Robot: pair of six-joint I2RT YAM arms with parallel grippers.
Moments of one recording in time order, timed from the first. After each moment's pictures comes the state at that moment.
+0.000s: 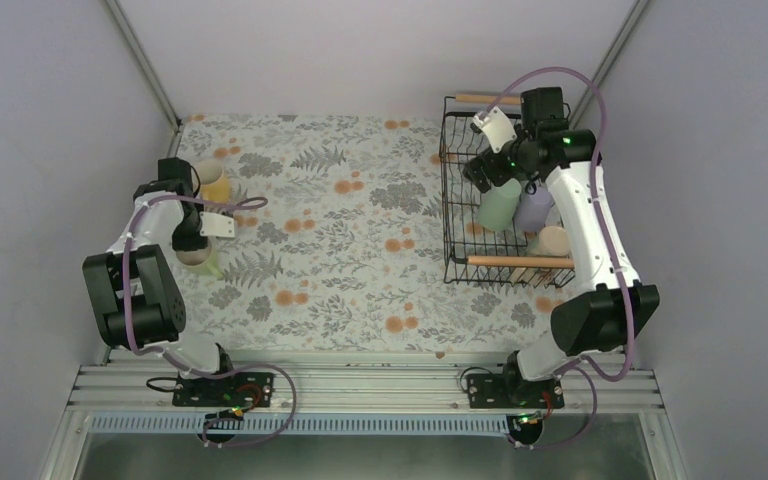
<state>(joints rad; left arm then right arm) 0.23 1.58 1.12 -0.84 -0.13 1.61 0.14 1.56 1.74 -1.07 -0.22 -0.53</state>
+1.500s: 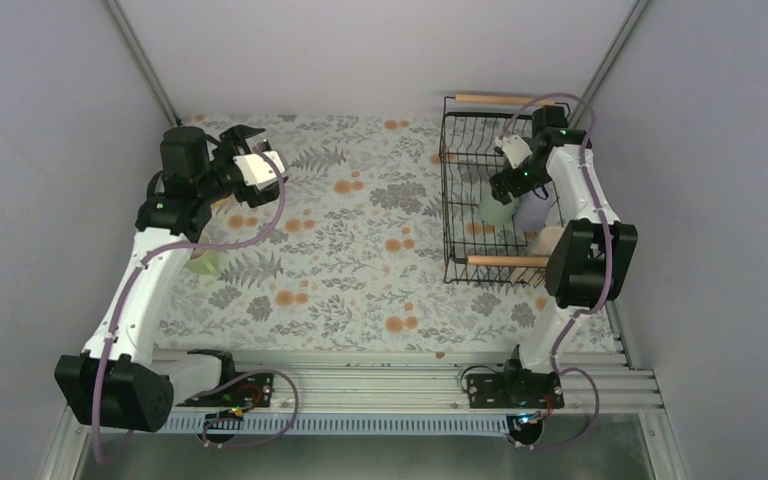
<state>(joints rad) -0.09 1.18 1.19 -0.46 0.46 1.03 -0.06 1.84 1.67 -1.04 -0.08 -0.57</state>
